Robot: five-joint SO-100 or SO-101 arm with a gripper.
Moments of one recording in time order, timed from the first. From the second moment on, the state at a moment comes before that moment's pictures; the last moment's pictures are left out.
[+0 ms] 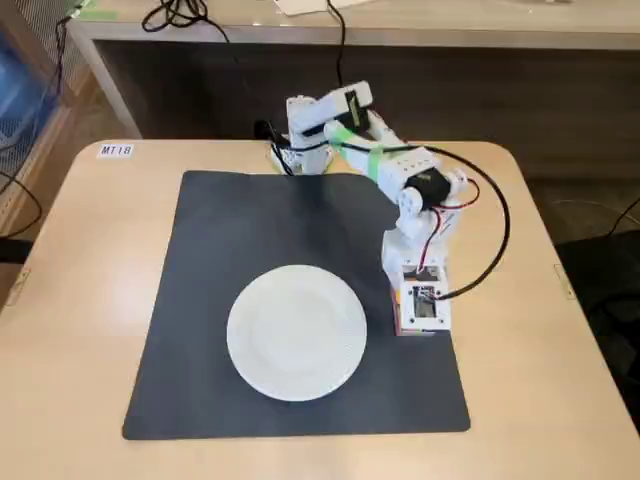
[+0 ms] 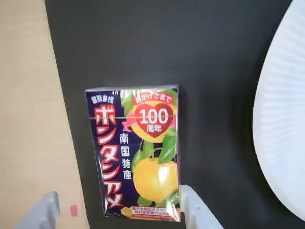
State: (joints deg) arm -26.3 38.7 19.6 95.5 -58.1
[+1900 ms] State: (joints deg) arm -12.0 48.4 10.1 97.2 -48.9
